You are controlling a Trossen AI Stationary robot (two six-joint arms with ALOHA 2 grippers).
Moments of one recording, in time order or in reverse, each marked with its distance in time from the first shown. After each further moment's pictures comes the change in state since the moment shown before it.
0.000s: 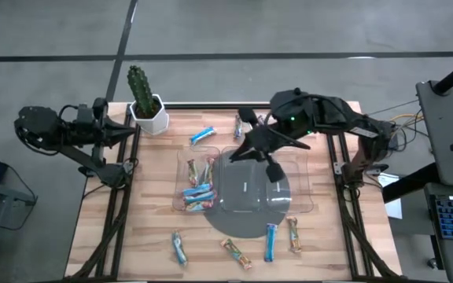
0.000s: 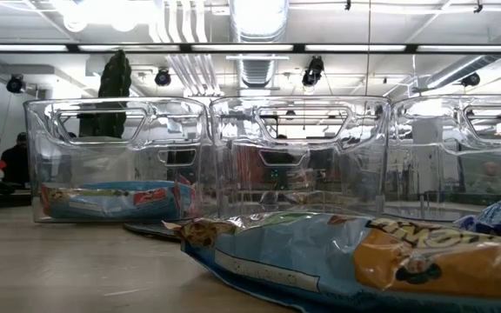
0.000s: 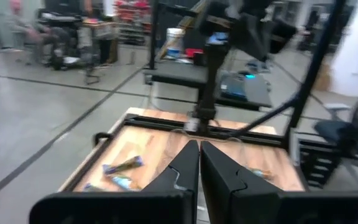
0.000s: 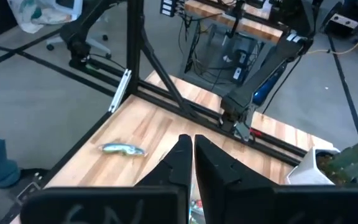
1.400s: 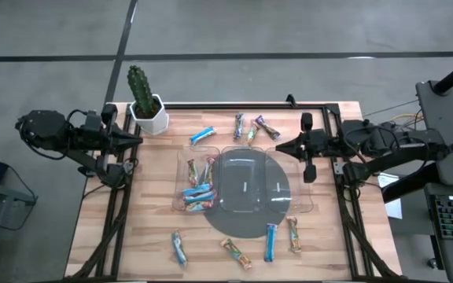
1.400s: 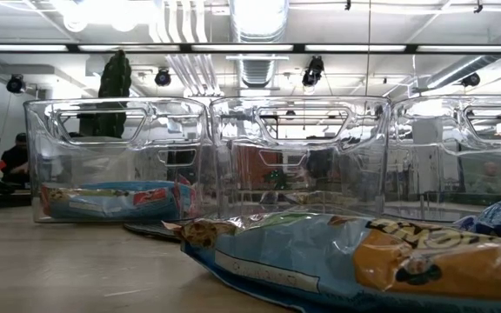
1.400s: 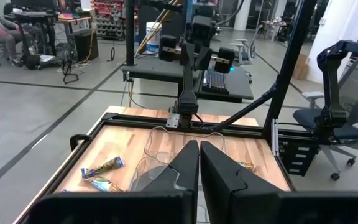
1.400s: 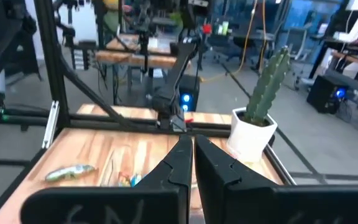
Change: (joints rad) left arm 0.000 0.056 -0.005 0.045 0.078 0.013; right arm 0.052 -0.846 -1.308 0.784 0.417 0.233
